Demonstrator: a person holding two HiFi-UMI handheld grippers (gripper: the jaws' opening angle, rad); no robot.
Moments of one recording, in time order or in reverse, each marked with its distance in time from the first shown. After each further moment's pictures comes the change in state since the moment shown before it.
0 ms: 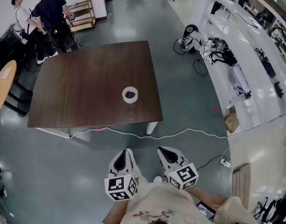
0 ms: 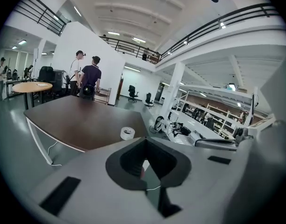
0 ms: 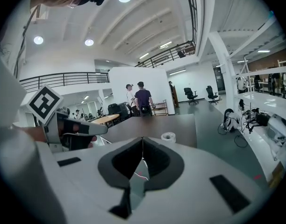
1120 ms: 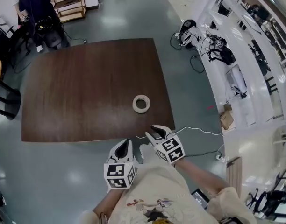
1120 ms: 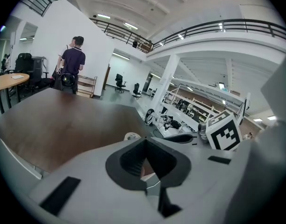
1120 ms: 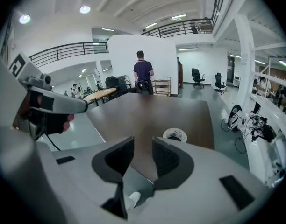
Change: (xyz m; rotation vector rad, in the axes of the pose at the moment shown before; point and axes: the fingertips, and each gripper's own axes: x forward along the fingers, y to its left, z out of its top) left arm 0.160 0.161 0.090 0.016 0.137 -0.204; right arm 0.307 -0.029 0.011 -0.105 0.356 -0.013
